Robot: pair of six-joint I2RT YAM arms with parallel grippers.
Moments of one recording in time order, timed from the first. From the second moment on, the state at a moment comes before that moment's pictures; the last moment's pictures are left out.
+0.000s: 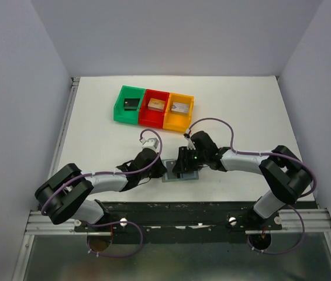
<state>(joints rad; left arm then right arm) -0.82 1.39 0.42 0.30 -0.07 -0.76 0.74 1.61 0.73 0.05 -0.34 0.62</state>
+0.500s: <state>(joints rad) -0.82 1.40 0.42 0.33 -0.07 -0.77 0.71 1.59 0.64 0.20 -0.40 0.69</state>
